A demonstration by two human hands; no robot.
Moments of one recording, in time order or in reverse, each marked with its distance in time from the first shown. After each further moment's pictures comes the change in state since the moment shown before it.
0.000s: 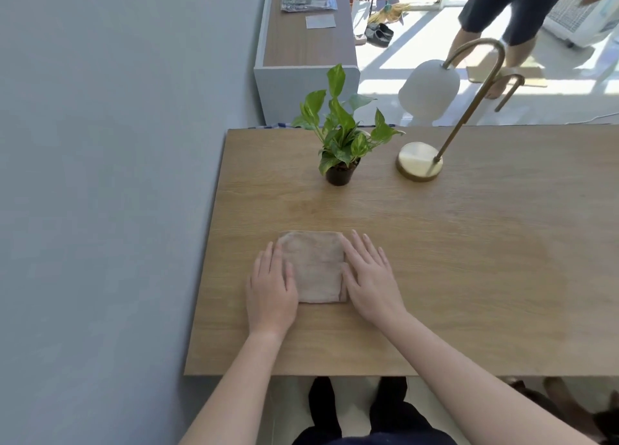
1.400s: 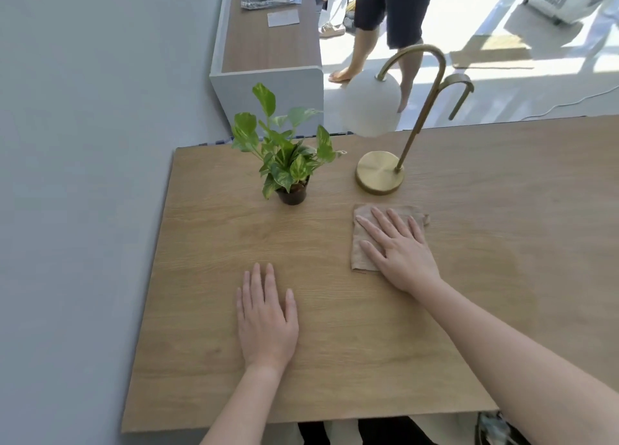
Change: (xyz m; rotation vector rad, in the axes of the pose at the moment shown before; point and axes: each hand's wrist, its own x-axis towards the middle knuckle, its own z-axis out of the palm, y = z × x) left_hand 0.003 0.071 0.053 0.249 0.053 -0.006; right_hand 0.085 0.141 -0.093 -0.328 -0.098 0.026
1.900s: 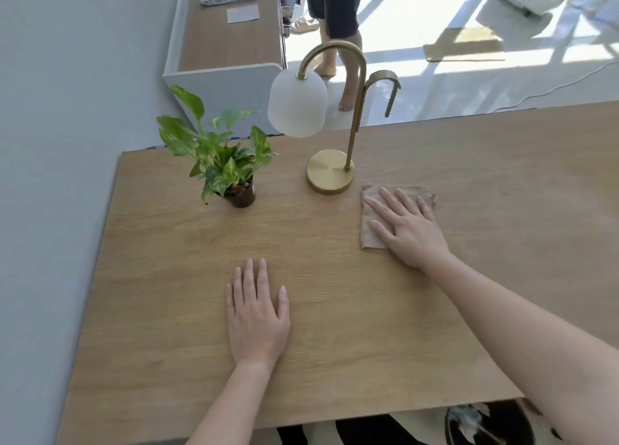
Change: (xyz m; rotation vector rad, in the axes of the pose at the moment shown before) left_hand -0.002 0.084 0.032 0.082 -0.019 0.069; right_hand 0.005 0.133 -0.043 -0.022 0.021 0.039
